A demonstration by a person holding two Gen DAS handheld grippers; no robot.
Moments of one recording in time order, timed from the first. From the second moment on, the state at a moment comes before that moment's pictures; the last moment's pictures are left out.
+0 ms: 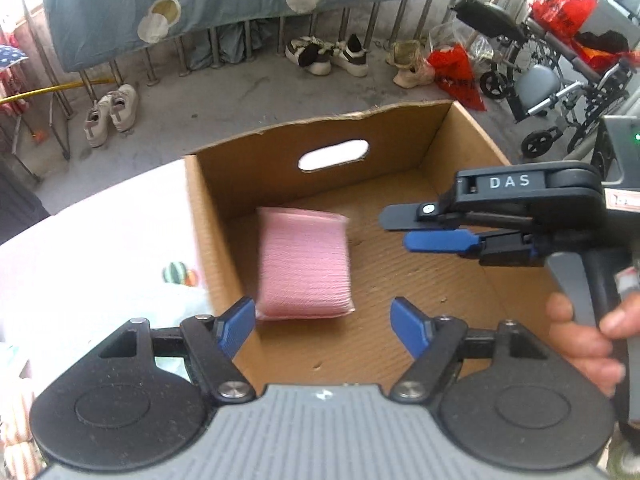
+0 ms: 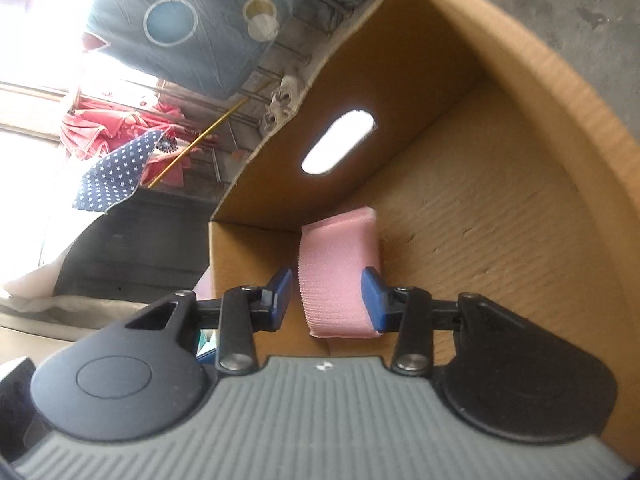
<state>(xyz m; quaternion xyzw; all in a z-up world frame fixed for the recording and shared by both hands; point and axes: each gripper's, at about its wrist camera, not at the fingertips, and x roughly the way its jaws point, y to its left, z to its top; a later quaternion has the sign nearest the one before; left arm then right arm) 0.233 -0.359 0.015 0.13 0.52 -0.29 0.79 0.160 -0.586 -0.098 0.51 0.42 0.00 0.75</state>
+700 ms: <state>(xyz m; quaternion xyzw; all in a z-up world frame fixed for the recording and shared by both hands) 0.211 -0.164 0.014 0.11 0.52 -0.20 0.82 0.243 -0.535 -0.132 0.40 0.49 -0.05 0.77</state>
